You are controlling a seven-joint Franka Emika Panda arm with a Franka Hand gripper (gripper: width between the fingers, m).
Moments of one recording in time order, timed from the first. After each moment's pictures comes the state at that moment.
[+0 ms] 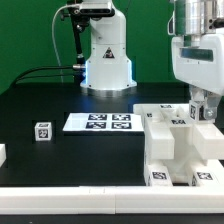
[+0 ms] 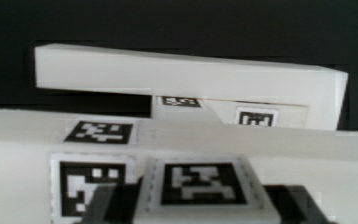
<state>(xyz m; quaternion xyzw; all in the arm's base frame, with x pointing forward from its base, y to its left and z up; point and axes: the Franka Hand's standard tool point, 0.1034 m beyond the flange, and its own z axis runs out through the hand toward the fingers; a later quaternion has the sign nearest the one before) 0.594 0.121 0.108 -0.73 0.68 -0.03 0.06</state>
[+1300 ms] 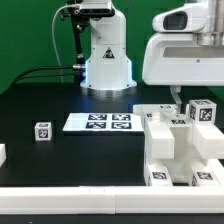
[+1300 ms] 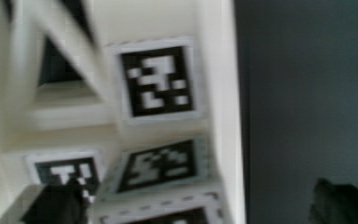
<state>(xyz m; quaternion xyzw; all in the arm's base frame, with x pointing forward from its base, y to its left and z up) 0.596 0.125 0.110 -0.99 0.11 -0.02 0.00</state>
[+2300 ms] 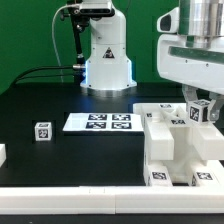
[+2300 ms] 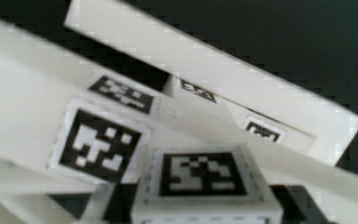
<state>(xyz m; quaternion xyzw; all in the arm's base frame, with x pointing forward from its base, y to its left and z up) 0.596 0.118 0.107 -0.81 0.58 -0.02 0.02</state>
